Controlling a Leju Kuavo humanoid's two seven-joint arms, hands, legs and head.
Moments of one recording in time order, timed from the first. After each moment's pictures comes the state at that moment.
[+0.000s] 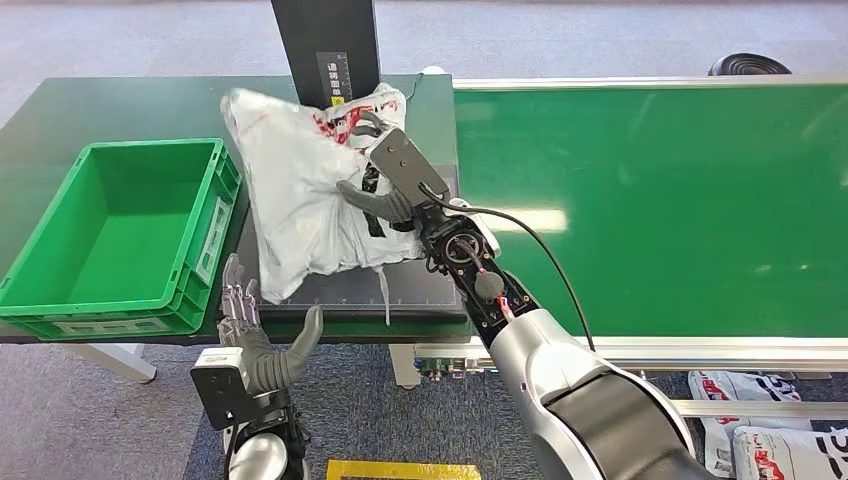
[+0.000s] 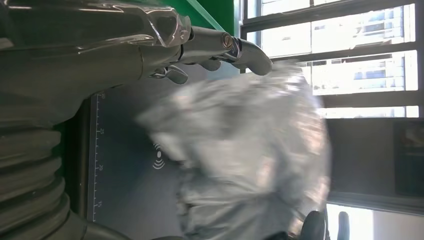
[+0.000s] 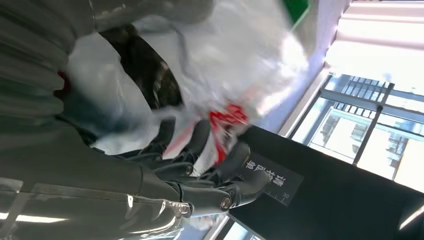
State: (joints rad) left arm -0.08 -0.27 -0.34 -1.30 -0.07 0.48 -0.70; right arm -0.95 0.34 0.30 -0.41 0.45 -0.10 -0.48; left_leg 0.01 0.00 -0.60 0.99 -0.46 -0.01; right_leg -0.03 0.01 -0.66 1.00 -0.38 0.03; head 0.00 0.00
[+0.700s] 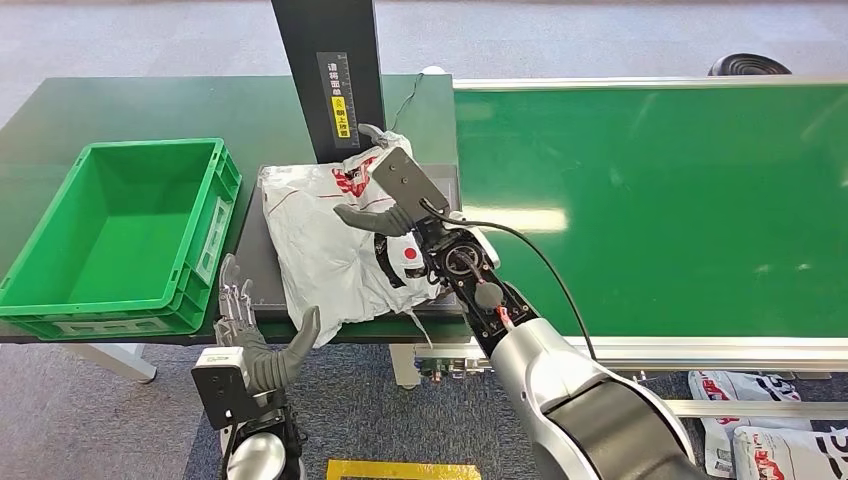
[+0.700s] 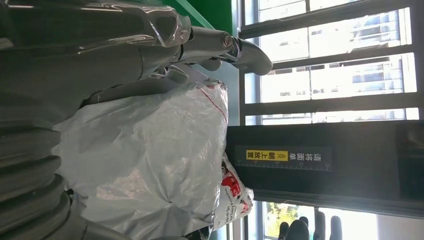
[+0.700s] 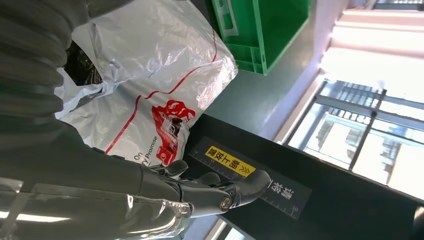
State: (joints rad) left arm -0.07 -0.27 -0.31 -1.30 -0.11 0.48 -0.70; right arm -0.91 0.33 0.32 -0.40 0.42 -0.10 -0.54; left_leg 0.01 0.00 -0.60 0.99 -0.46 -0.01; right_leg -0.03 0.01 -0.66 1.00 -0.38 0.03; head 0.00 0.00
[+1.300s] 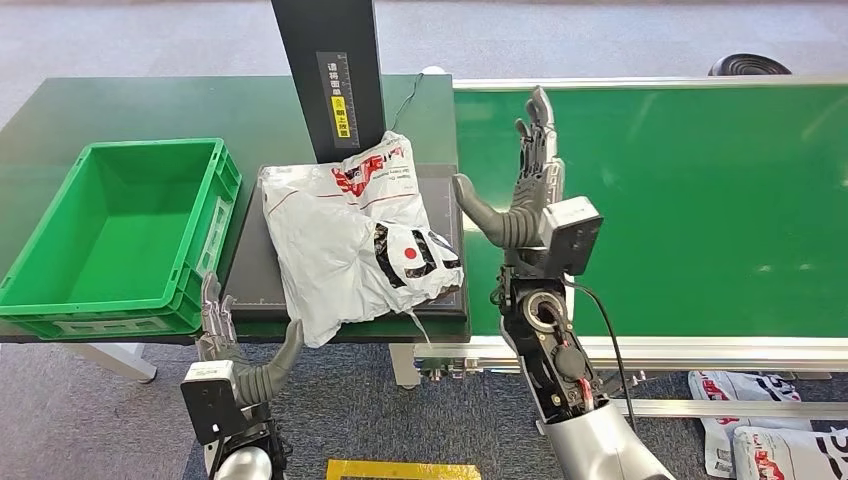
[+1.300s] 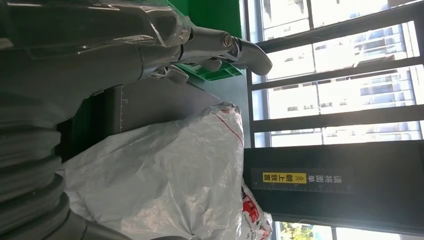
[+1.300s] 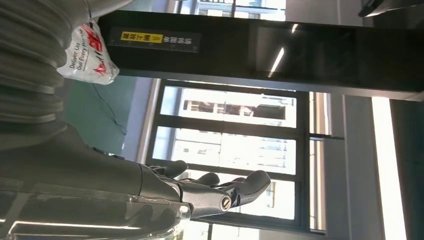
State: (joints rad) left arm -0.02 -0.26 -0.25 -1.32 -0.15 0.49 -0.70; right arm -0.52 0.14 0.34 -1.17 0.13 -0.39 -0.70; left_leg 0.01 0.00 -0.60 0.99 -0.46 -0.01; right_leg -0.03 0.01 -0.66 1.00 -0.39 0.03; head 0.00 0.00
